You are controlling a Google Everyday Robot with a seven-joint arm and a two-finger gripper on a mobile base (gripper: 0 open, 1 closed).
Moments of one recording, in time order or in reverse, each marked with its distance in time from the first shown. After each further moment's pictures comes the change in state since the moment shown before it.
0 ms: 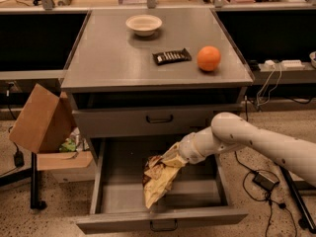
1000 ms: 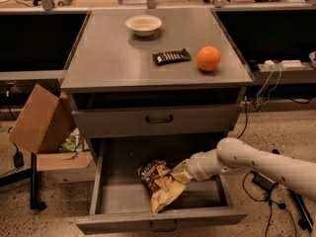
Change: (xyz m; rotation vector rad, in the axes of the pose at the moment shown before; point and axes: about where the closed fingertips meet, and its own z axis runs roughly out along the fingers) arm 0.102 -0.009 0.039 0.096 0.020 0.220
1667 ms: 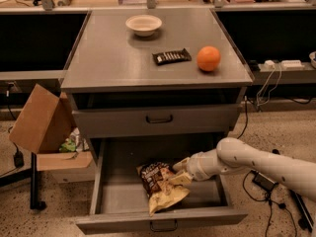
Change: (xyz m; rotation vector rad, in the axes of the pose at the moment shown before) arm 0.000 0.000 0.000 0.000 0.000 0.000
